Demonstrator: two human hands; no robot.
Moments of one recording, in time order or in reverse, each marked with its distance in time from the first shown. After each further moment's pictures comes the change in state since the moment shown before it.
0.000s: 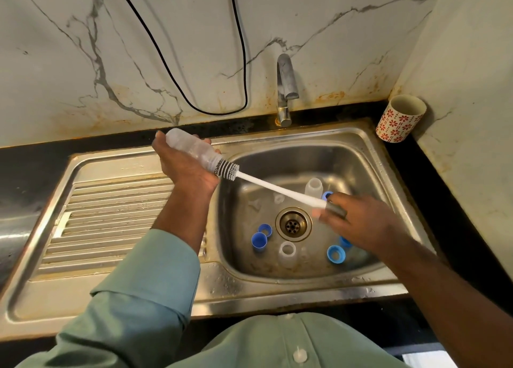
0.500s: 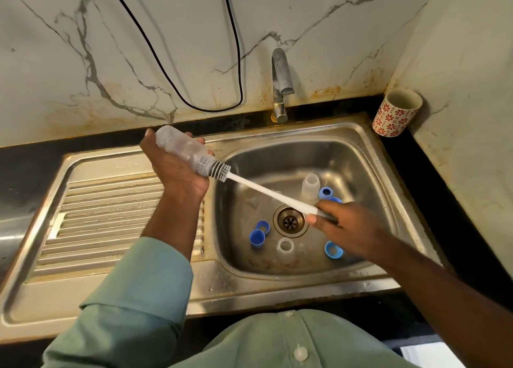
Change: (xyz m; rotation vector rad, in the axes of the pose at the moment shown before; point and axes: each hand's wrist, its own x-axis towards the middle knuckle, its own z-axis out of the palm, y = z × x) left_hand 0.002 0.005 -0.017 0.164 -0.255 0.035; right_hand -0.008 -0.001 0.022 0.304 -0.075 -0.023
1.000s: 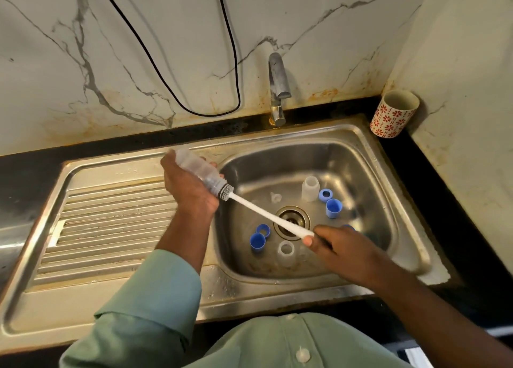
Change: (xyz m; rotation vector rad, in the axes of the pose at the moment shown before) left_hand -0.009 -0.025 -0.006 0.039 0.113 -0.003; right_hand -0.020 0.006 0.026 -0.019 -0.013 0.066
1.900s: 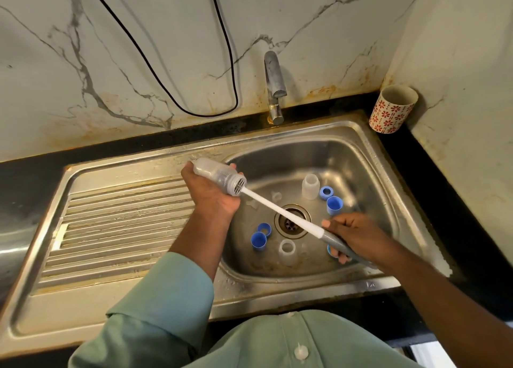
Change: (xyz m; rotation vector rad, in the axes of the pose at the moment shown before) left_hand -0.017 -0.021 0.018 -0.120 0.087 -0.338; right_hand 0.014 0.022 -0.015 0.706 -0.120 0.265
